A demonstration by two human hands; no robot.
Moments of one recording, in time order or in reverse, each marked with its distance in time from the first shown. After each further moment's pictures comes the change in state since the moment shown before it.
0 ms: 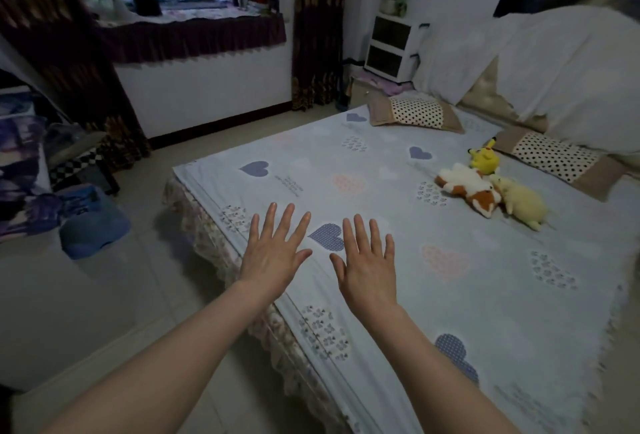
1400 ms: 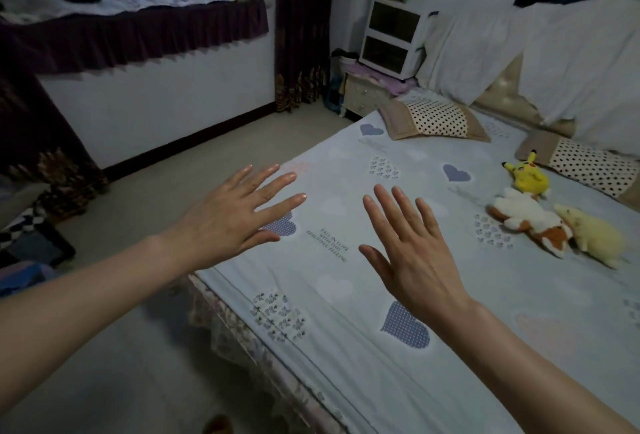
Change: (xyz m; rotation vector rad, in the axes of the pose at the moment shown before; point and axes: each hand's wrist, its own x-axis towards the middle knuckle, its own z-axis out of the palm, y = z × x) left_hand 0.394 -0.454 0.007 0.083 0.349 0.739; right_hand 0.423 -0.198 0.041 -0.189 0.117 -0.185
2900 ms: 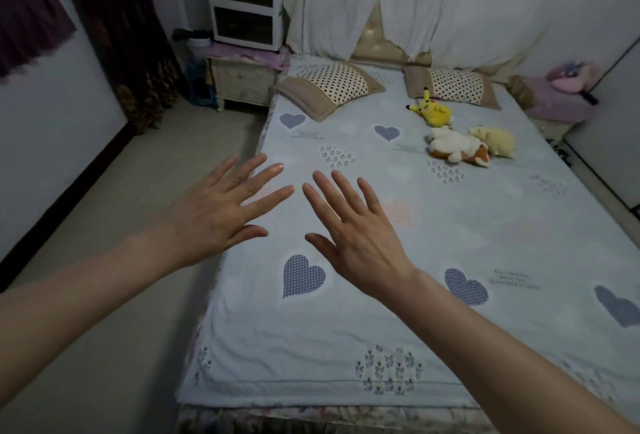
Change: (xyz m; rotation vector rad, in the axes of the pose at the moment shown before) left_hand 0.095 -0.446 0.202 -0.166 0.251 0.560; right_hand 0.401 -0.208 0.121 -0.149 -0.080 0.430
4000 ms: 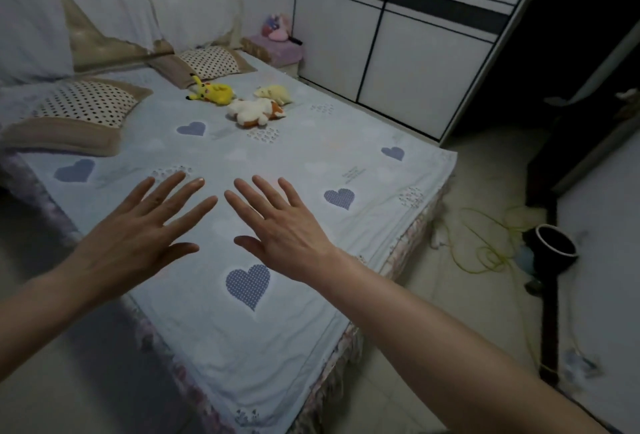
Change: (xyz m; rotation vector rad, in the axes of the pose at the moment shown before) left_hand 0.007 -0.175 0.064 -0.303 0.173 0.612; right_hand 0.110 -0.173 -0.001 -0.235 -0.242 0.708
